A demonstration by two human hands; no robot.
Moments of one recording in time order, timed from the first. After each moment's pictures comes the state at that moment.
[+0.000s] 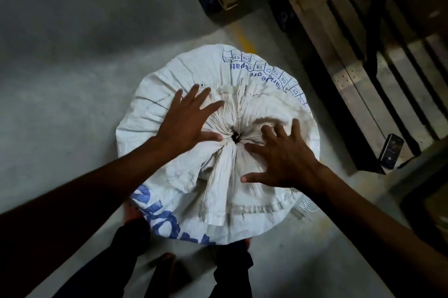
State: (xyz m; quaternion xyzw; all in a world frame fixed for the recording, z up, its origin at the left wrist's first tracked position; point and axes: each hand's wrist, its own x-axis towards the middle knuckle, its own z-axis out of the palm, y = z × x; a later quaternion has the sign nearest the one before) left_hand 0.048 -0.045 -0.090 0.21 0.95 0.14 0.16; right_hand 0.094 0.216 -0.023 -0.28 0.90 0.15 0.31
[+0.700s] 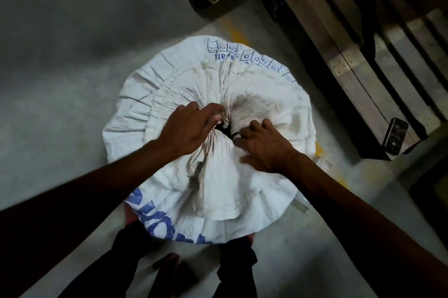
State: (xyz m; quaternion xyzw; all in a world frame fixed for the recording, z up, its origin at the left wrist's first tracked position) left_hand 0.065 -0.001 -0.098 0.20 0.94 0.24 0.10; right_hand 0.096 0.241 -0.101 -0.40 0.90 0.04 0.19
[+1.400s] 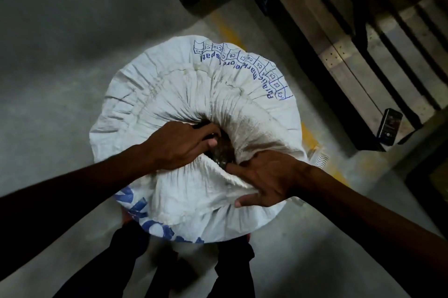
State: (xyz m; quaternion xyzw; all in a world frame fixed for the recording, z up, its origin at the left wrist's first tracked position) left_hand 0.085 0.002 -0.070 0.35 0.89 0.24 0.19; right_hand 0.139 0.267 -0.058 -0.45 0.83 -0.10 0.31
